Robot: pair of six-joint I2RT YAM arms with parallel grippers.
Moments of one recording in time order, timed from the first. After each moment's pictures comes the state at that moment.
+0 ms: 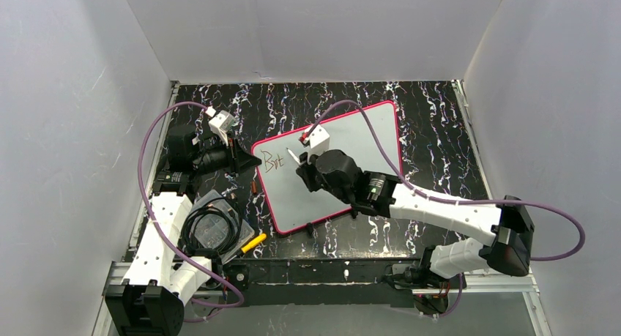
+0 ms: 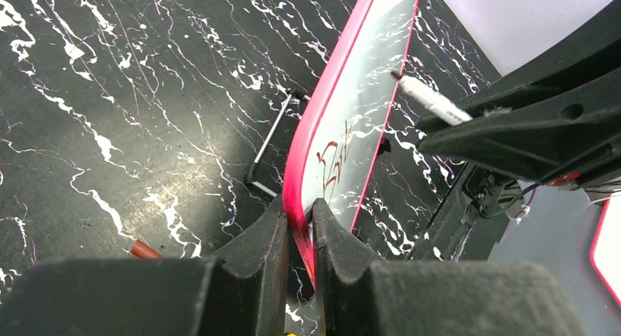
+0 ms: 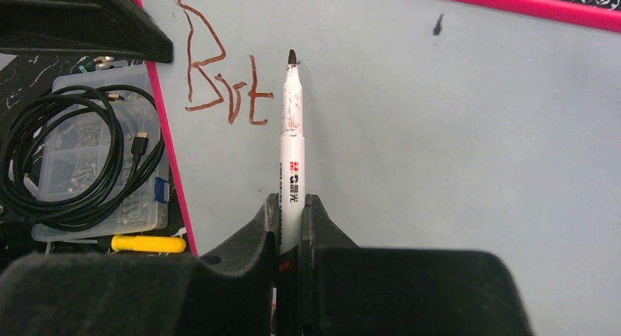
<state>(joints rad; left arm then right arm) -0.04 0.96 0.86 -0.42 0.86 -0.06 1.18 1.35 1.10 -0.16 0.38 0.28</state>
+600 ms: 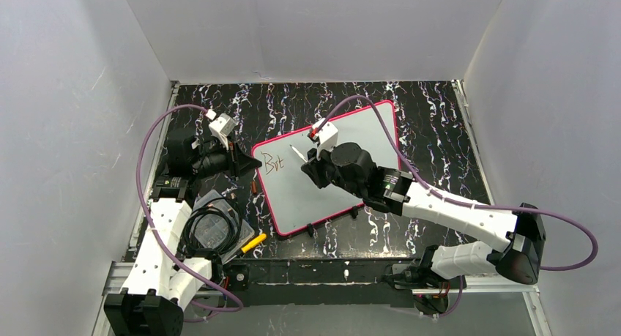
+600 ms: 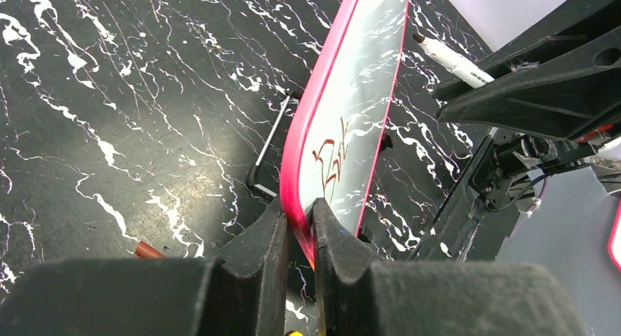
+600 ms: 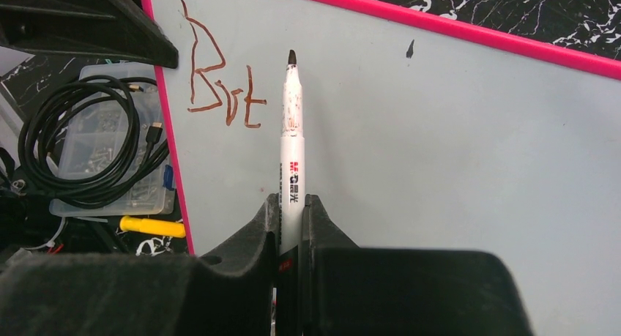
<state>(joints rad) -0.05 0.91 0.85 -0.43 0.85 -0.03 1.11 1.25 1.07 -0.17 0.24 0.20</state>
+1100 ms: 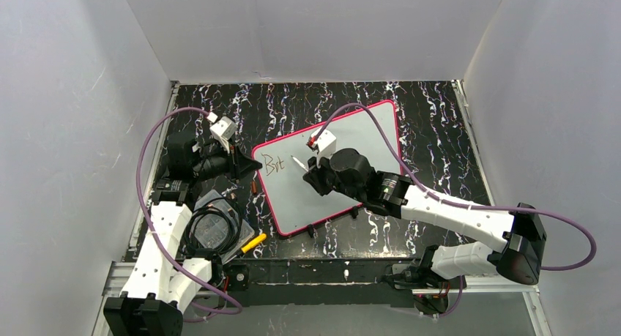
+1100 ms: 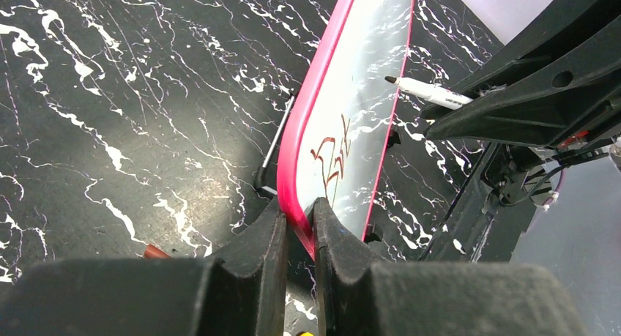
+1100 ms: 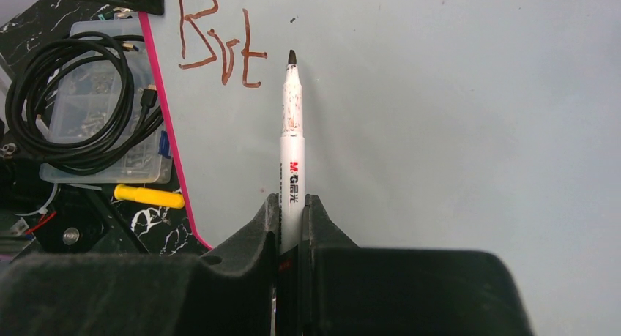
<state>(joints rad) -0.06 0.89 0.82 -0.43 0.84 0.01 1.11 1.25 1.01 -0.18 0.20 0.21</state>
